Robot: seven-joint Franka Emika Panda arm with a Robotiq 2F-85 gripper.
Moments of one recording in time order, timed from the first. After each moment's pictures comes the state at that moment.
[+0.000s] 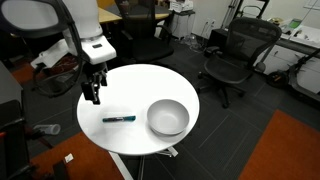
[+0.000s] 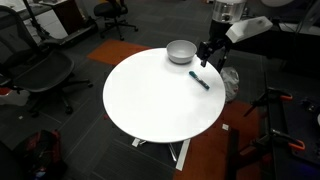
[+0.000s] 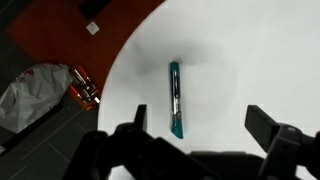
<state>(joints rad) -0.13 0.07 -0.02 -2.47 0.01 2.53 0.52</state>
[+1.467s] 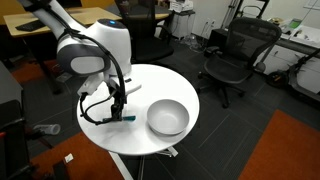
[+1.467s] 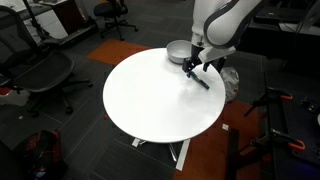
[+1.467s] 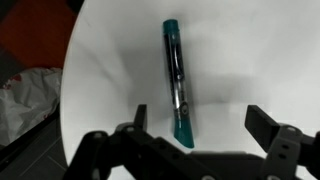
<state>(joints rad) -0.07 0.46 -0.11 -2.24 0.10 2.66 0.49</state>
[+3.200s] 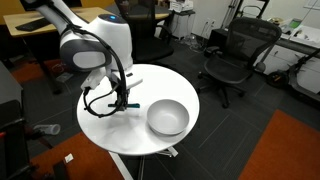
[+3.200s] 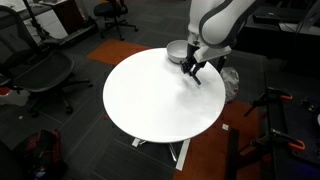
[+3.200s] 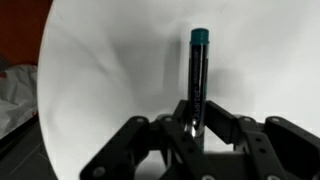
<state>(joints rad) -0.03 0.46 -0.13 -2.22 0.16 2.67 0.48</state>
